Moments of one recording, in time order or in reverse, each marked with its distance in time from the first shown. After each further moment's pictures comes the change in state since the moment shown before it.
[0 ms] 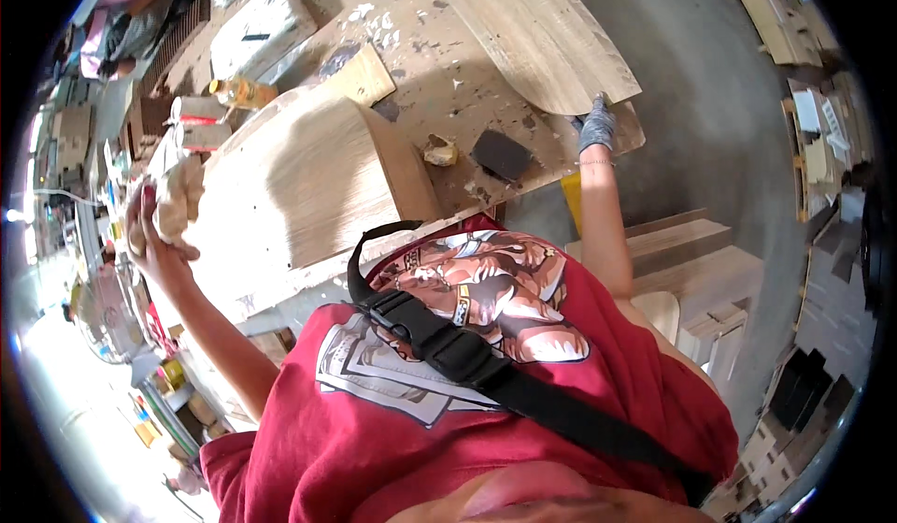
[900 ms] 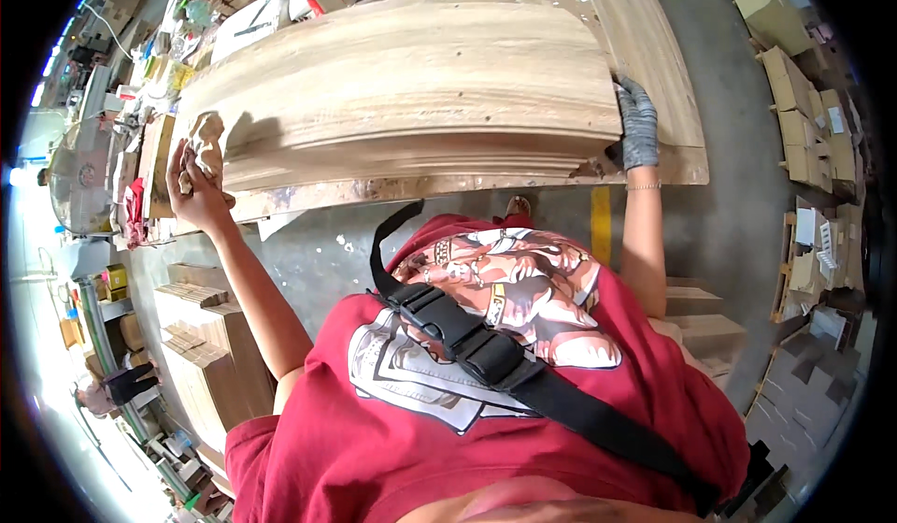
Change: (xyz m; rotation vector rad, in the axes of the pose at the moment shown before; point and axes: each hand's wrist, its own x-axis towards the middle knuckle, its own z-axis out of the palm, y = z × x) left_hand -0.087 -0.109 -0.089 -0.044 0.554 0.041; right_hand -0.162 -0.070 0.091 -0.369 -0.772 -0.636
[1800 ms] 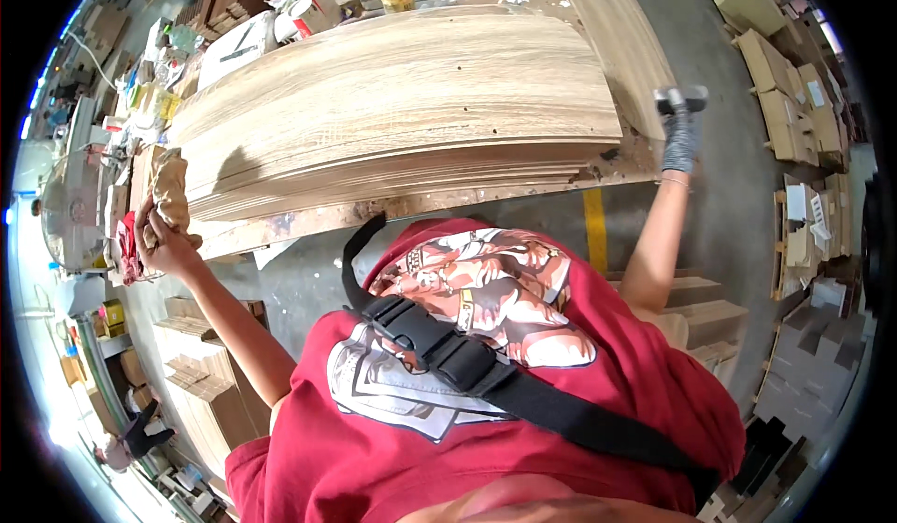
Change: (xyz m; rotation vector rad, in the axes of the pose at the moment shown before) left_hand 0.042 -0.031 -0.045 0.103 0.093 0.099; right_hand 0.058 0.017 -0.121 0.137 0.324 -0.056
